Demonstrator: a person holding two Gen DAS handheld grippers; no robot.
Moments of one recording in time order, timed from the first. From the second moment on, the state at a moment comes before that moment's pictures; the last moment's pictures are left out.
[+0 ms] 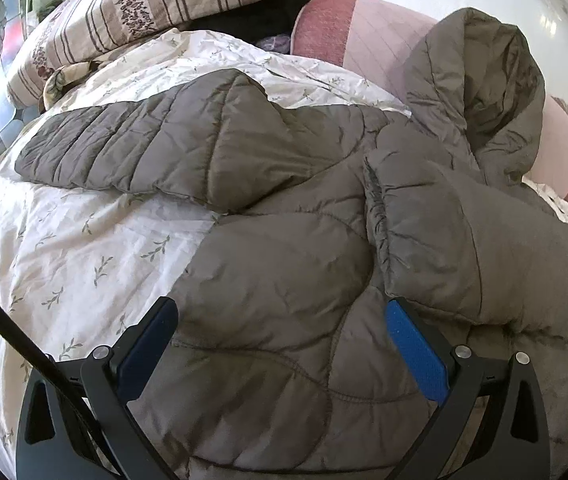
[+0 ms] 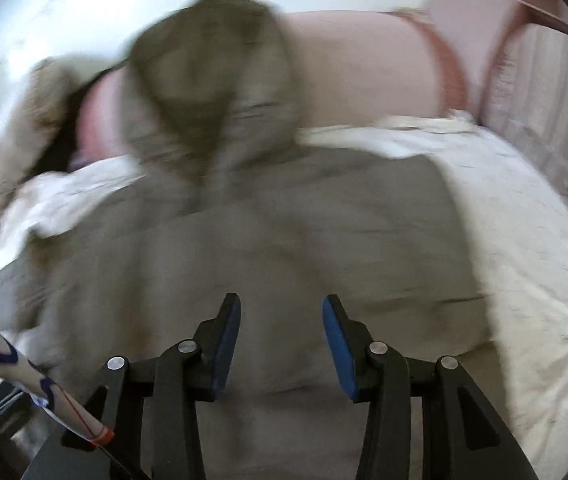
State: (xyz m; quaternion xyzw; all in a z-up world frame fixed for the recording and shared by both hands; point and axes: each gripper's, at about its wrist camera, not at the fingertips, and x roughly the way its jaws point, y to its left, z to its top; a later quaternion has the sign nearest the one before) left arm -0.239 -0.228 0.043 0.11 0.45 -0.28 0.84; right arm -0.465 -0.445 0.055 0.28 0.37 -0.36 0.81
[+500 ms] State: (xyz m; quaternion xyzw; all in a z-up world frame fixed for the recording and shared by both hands) left arm -0.225 -0.206 0.062 0.08 0.45 -0.27 0.85; right arm -0.433 -0.371 0.047 0.25 0.42 -0.33 0.81
